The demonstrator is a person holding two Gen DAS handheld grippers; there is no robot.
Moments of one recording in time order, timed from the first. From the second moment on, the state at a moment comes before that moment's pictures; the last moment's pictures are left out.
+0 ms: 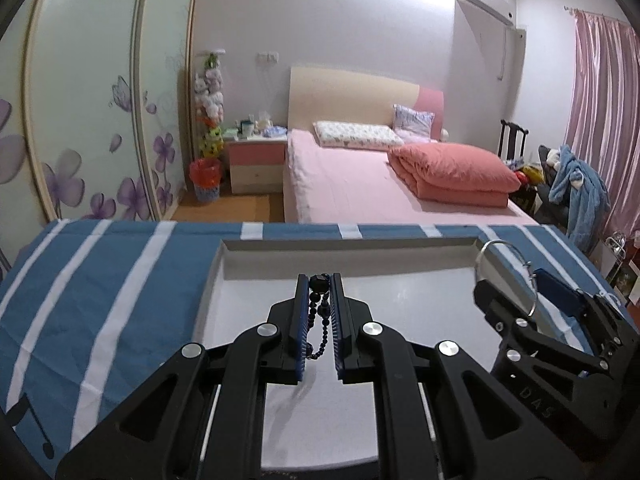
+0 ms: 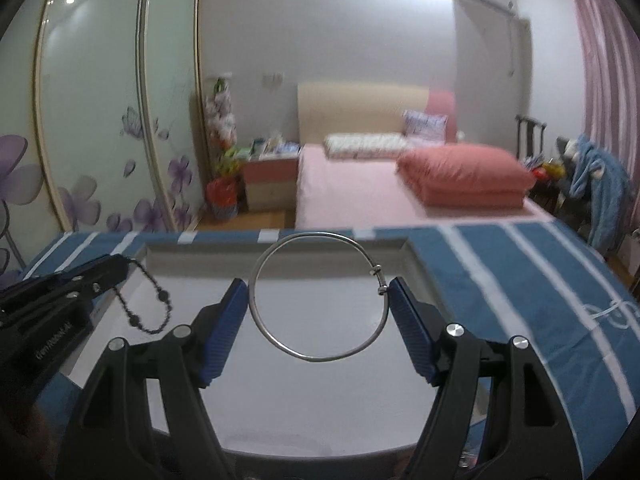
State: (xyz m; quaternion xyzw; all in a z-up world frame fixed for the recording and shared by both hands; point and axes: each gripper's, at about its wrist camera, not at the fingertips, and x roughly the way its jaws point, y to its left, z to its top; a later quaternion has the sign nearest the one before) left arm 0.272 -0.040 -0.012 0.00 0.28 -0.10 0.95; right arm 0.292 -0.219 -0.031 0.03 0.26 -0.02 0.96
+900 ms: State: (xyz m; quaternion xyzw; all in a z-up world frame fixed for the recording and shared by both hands) left arm 0.206 0.053 0.005 -0.06 0.30 -0.05 0.95; right arm 0.203 -0.305 -0.023 0.10 0.29 -0.08 0.95
